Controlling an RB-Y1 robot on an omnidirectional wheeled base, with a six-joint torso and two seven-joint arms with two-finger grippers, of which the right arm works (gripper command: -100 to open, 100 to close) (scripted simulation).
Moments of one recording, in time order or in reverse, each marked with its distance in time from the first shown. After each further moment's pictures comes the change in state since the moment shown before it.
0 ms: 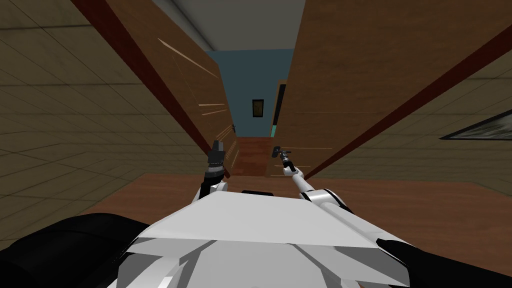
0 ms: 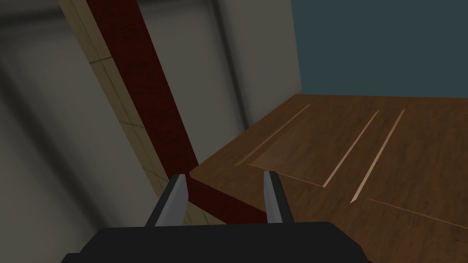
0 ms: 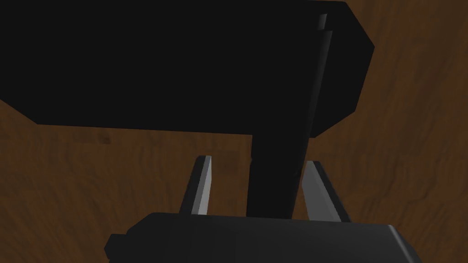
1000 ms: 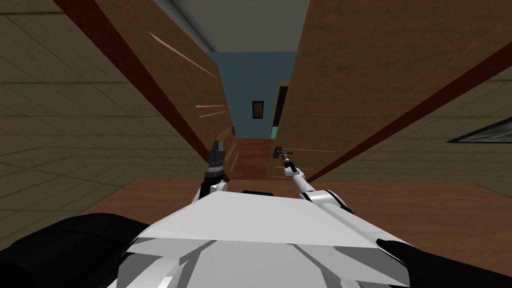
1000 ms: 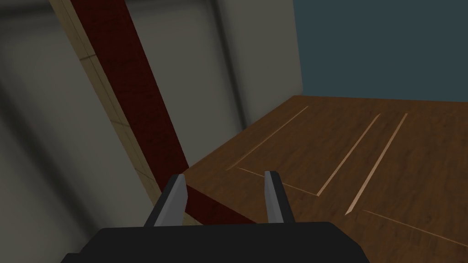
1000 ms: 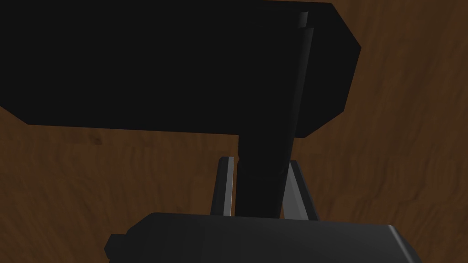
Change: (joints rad) arm 0.006 -0.002 -0.032 0.010 -0.007 0.007 0.017
